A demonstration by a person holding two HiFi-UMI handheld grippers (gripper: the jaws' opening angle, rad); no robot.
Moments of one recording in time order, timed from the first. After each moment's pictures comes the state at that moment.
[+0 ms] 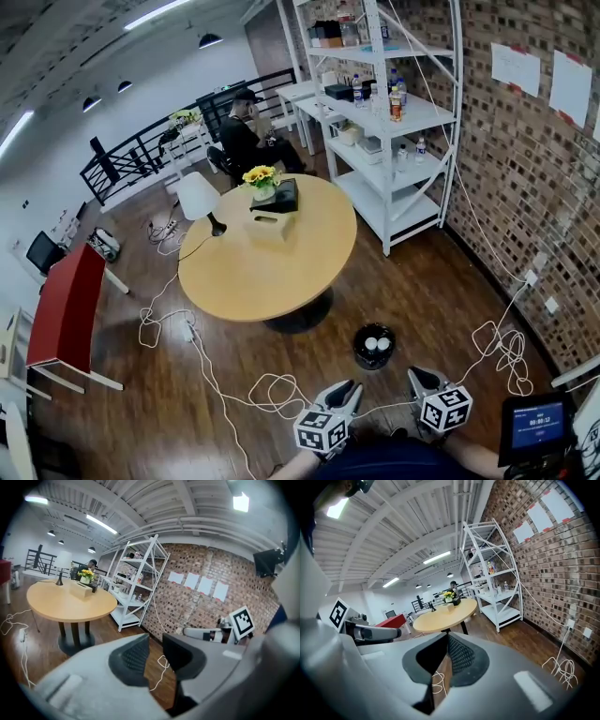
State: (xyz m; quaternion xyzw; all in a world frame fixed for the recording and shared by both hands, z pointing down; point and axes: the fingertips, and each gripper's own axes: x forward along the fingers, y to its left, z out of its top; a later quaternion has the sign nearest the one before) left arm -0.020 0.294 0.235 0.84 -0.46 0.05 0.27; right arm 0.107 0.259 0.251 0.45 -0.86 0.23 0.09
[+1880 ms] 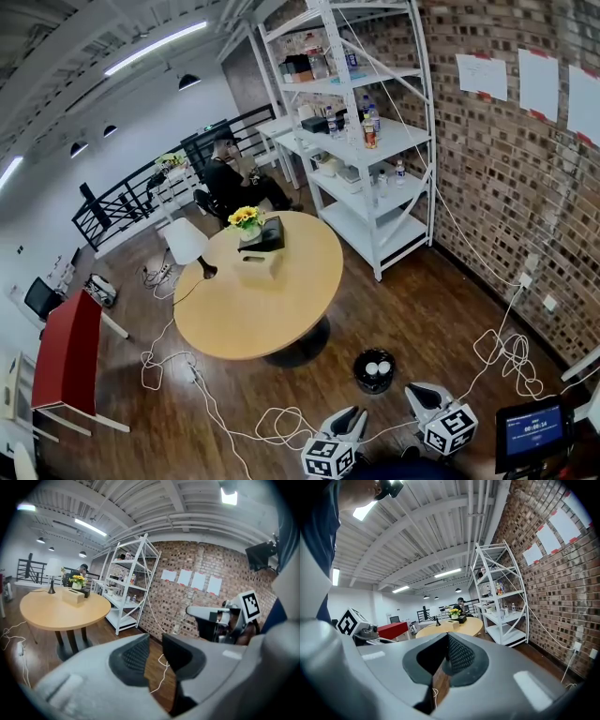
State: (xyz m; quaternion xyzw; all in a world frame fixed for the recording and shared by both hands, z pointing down) left arm 0.005 0.300 0.228 0.86 -0.44 0.07 0.23; right arm 0.108 0.268 0.180 0.44 -0.89 0.13 0.03
